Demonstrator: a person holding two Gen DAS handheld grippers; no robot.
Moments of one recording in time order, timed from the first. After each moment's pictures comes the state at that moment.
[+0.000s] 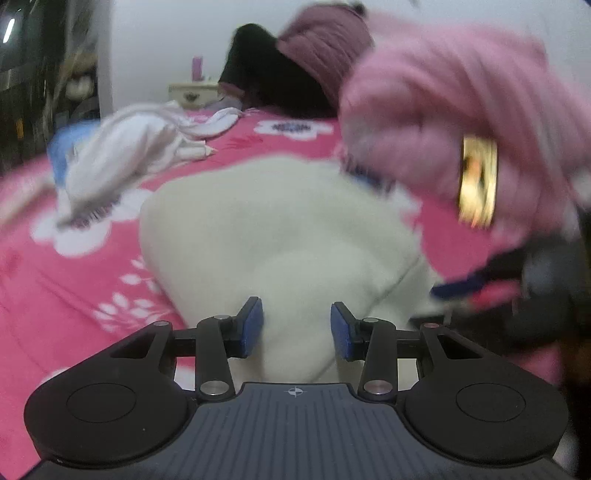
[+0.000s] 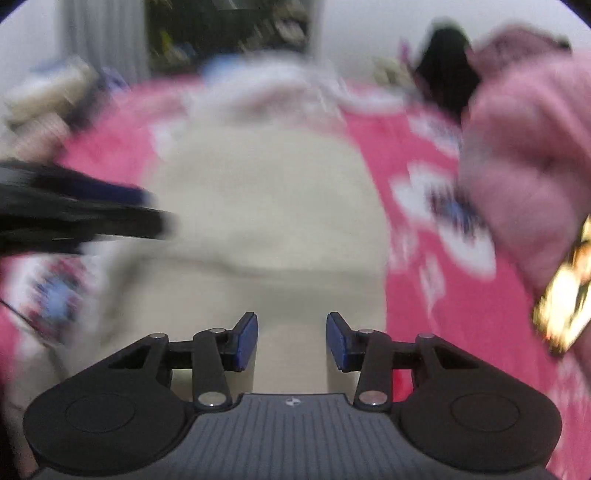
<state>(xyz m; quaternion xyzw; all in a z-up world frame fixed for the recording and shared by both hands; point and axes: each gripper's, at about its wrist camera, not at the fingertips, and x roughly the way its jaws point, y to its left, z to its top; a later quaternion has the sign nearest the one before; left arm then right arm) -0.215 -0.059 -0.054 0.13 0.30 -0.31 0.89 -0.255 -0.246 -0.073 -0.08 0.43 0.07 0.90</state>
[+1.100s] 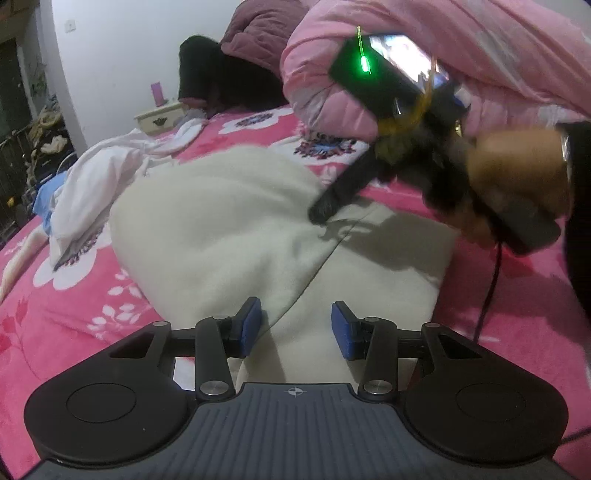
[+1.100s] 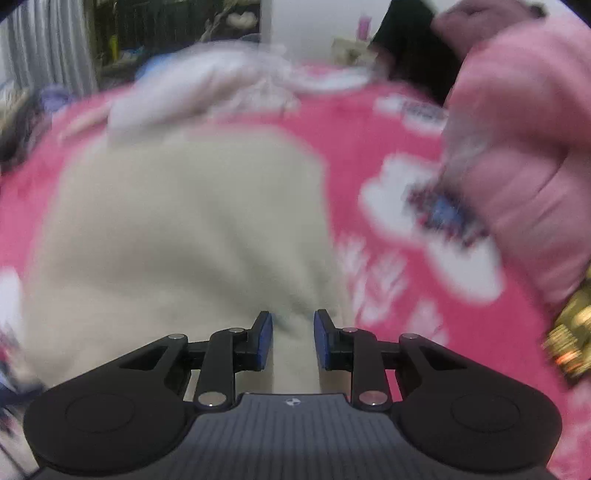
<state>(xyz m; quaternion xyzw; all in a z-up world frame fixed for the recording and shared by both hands) -0.253 -0.078 -0.067 0.20 0.29 -0.34 0.87 -0.167 -0.251 -0.090 -0.07 0.41 0.03 0.91</state>
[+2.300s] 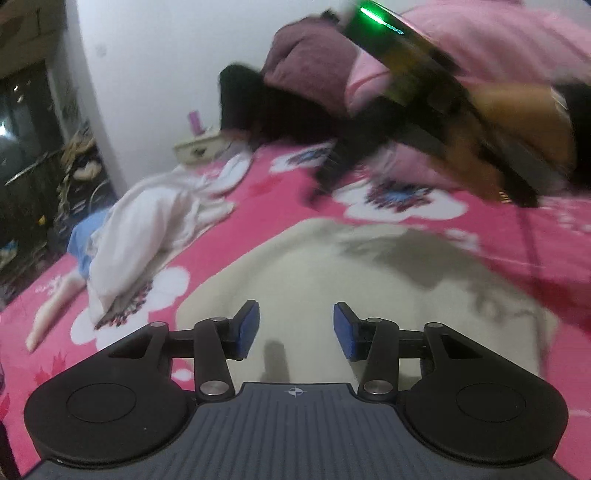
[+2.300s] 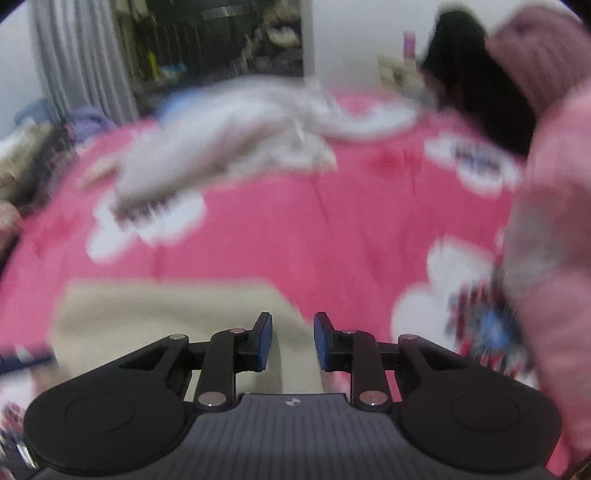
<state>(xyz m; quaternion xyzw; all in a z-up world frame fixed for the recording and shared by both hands) -0.184 -0.074 -0.044 0.20 0.23 -0.31 0.90 -0.057 -0.259 -0.015 -0.01 0.38 0.14 0.92</state>
